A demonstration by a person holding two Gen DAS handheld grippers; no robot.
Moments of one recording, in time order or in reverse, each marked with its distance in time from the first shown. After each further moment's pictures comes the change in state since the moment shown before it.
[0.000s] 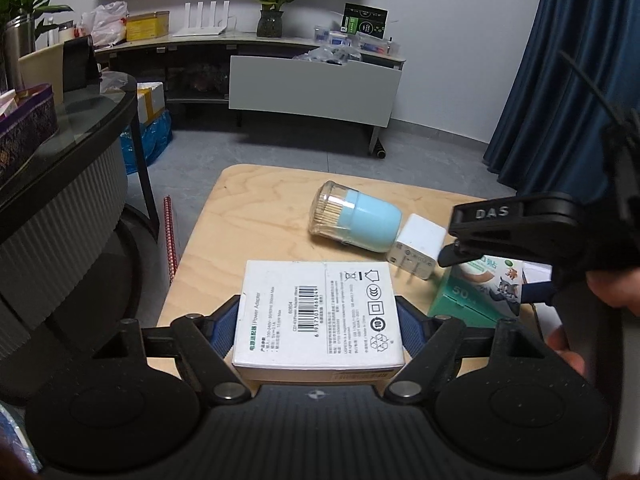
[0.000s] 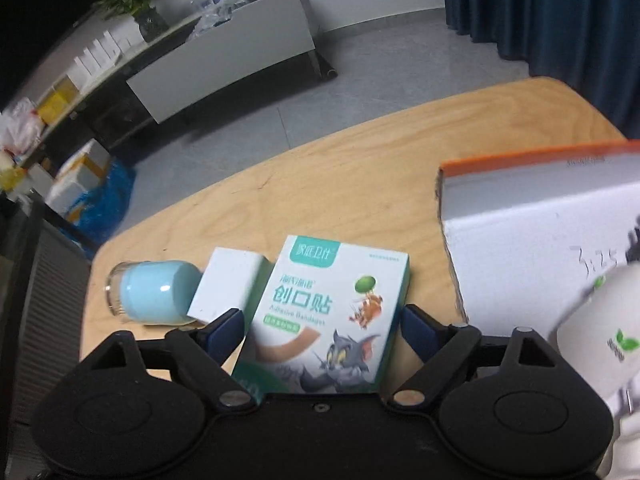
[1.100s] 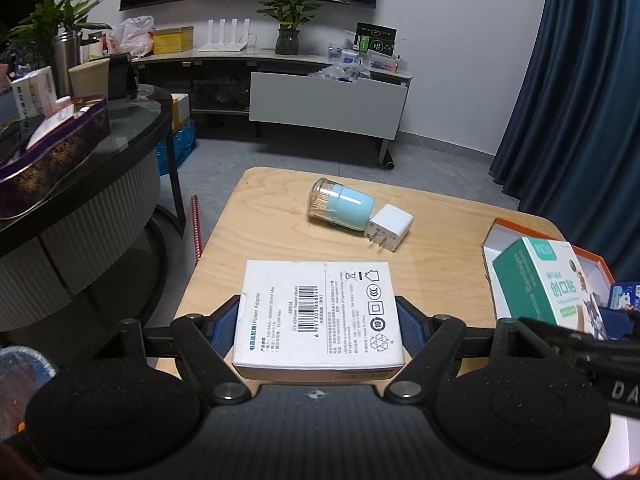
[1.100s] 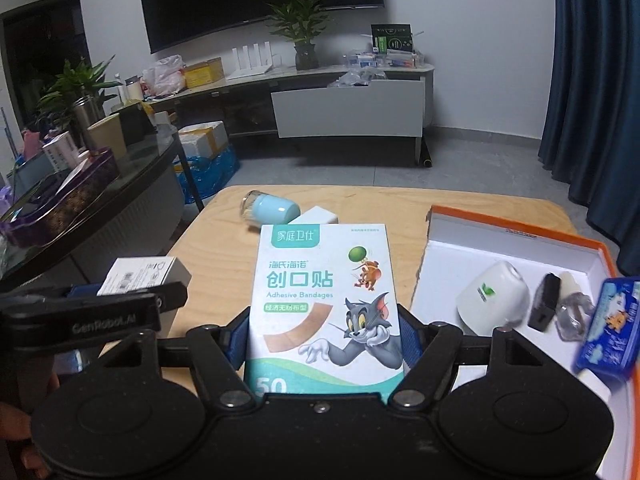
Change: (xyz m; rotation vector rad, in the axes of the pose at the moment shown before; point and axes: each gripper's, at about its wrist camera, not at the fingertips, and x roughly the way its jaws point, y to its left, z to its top) left arm -0.083 -0.024 -0.032 -0.018 -0.041 0.064; right arm -0.169 -0.044 -0.108 -0.438 -0.229 0.201
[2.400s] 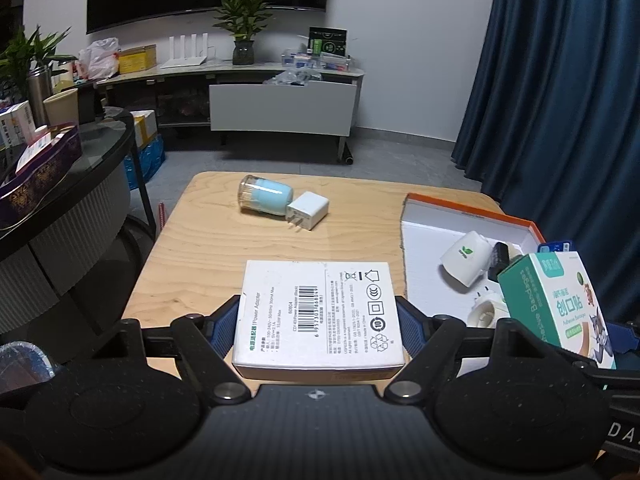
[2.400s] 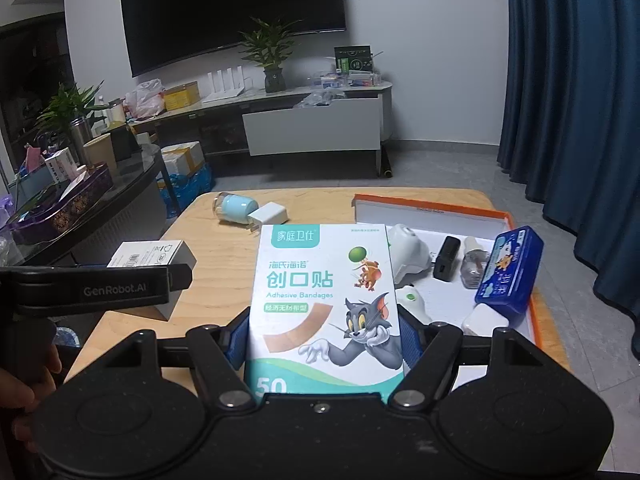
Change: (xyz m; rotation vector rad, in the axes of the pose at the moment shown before) left arm -0.050 -0.063 -0.027 0.091 -0.009 -0.063; right arm -0.092 -0.045 -0.051 0.042 -0.066 -0.077
